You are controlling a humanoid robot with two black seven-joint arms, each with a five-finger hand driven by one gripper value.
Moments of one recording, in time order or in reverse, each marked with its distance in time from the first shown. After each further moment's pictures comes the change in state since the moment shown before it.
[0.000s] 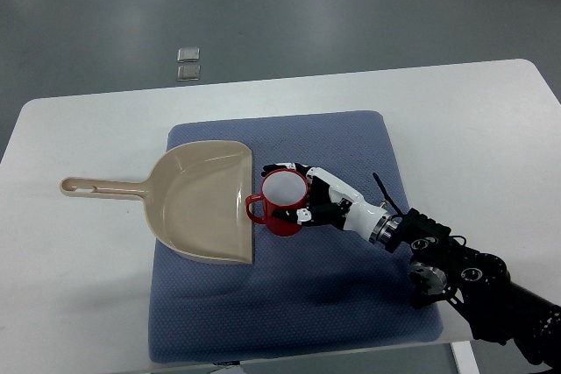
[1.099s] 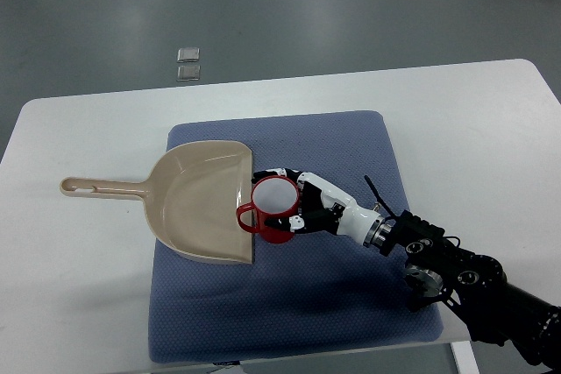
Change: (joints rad) left arm 0.000 0.000 0.000 0.000 0.000 0.000 0.000; right arm 0.000 0.000 -0.034 0.030 -0.003 0.001 0.000
